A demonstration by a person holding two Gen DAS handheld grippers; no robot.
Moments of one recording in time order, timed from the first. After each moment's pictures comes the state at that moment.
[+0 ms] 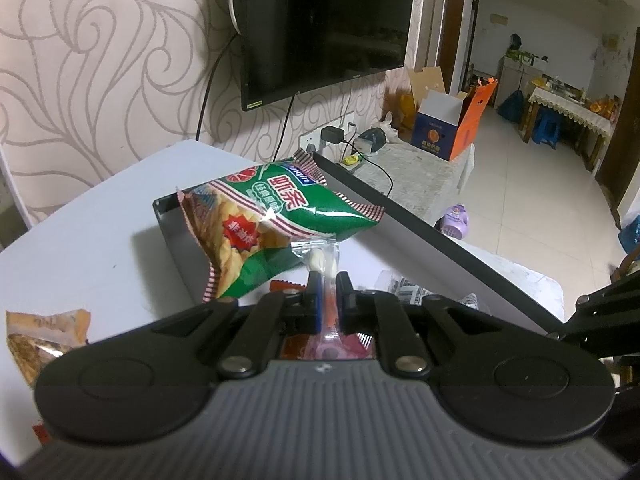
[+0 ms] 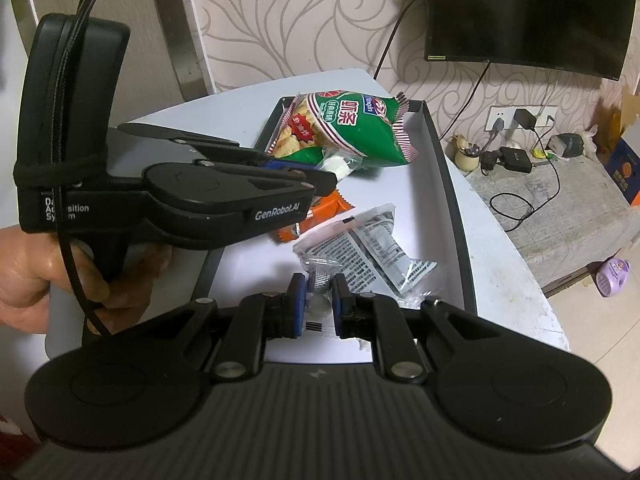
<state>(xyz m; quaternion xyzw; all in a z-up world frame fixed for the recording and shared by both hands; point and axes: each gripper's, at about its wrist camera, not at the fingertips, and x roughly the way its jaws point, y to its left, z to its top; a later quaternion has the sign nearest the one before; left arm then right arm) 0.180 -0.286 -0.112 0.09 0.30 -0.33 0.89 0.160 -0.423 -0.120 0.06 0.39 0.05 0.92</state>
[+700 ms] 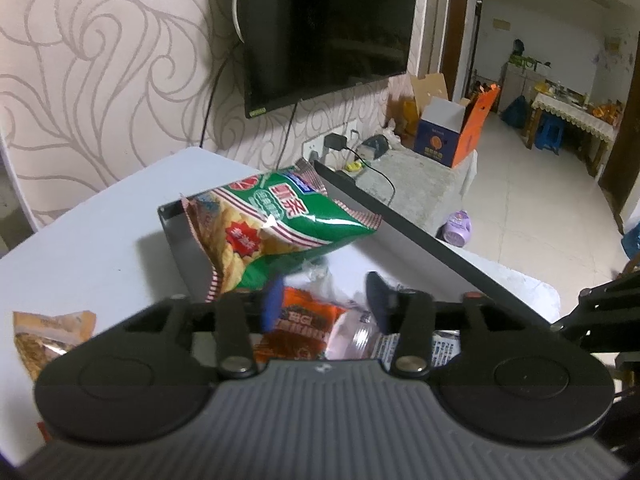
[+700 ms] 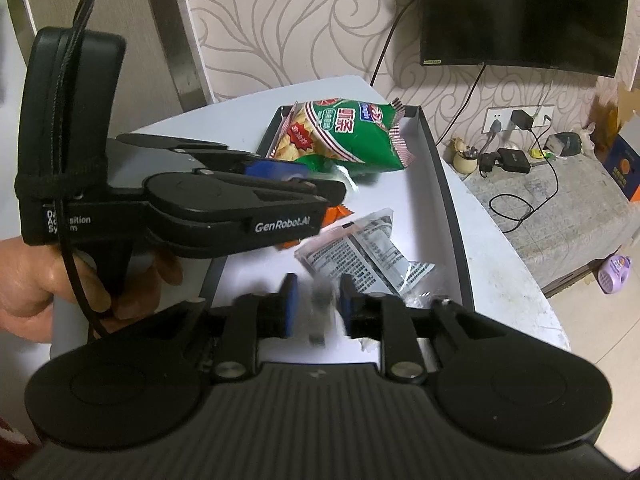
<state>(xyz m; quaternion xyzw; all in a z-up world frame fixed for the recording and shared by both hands) 0.173 -0.284 -0.106 0.08 0.29 -0.32 0.90 0.155 -0.425 -0.117 0.07 0.38 0.05 0.92</state>
